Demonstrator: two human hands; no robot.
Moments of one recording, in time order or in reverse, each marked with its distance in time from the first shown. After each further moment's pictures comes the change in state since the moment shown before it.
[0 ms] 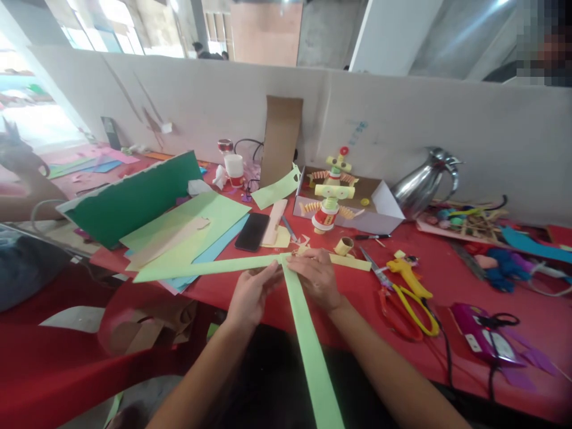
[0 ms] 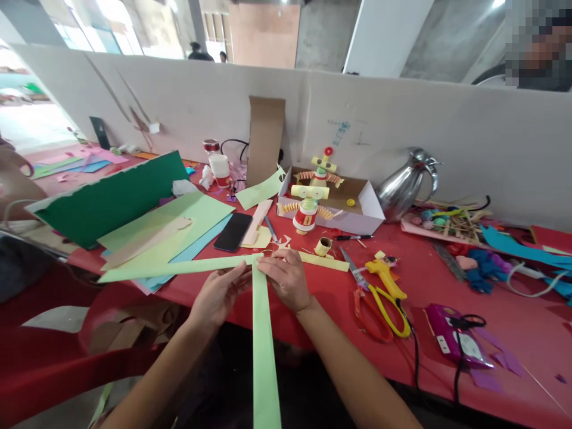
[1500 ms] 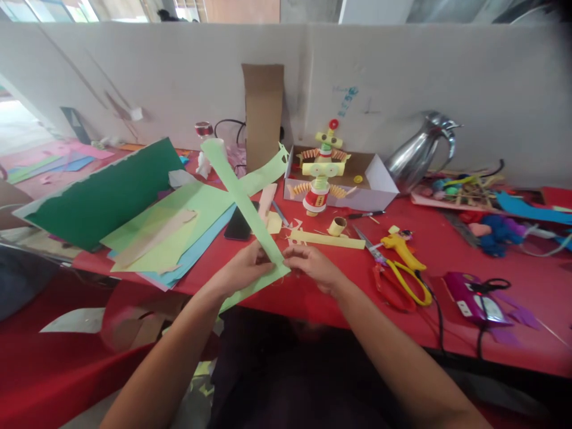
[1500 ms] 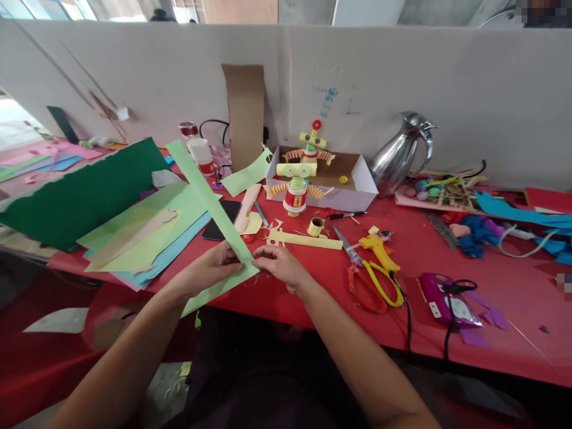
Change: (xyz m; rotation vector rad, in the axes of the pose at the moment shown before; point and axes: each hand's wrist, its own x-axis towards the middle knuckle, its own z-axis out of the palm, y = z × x) left_hand 0.031 0.030 -0.012 0.841 -0.506 0.071; right_hand 0.010 -0.016 -0.012 0.947 -0.254 0.996
